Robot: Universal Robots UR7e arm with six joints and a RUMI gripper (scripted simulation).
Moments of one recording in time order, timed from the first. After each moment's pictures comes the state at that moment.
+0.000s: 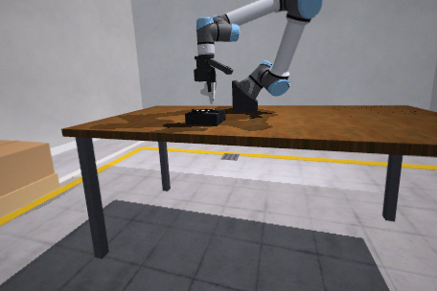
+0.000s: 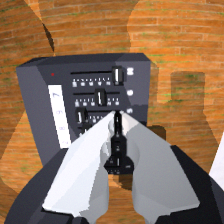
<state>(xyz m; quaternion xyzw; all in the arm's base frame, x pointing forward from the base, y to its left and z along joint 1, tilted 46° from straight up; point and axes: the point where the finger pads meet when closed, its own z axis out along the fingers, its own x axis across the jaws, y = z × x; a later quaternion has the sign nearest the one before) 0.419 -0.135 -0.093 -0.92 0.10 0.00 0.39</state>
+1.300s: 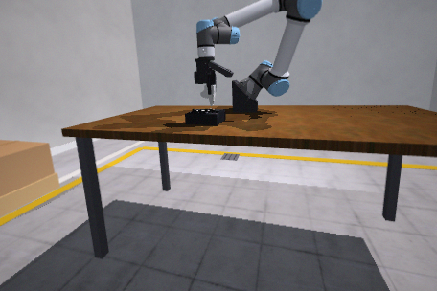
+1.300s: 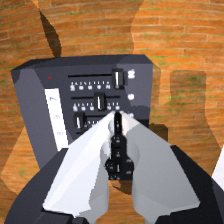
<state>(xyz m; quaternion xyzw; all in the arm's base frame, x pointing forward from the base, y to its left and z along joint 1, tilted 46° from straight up) 0.420 -0.127 -0.101 -0.92 0.10 0.00 0.39</state>
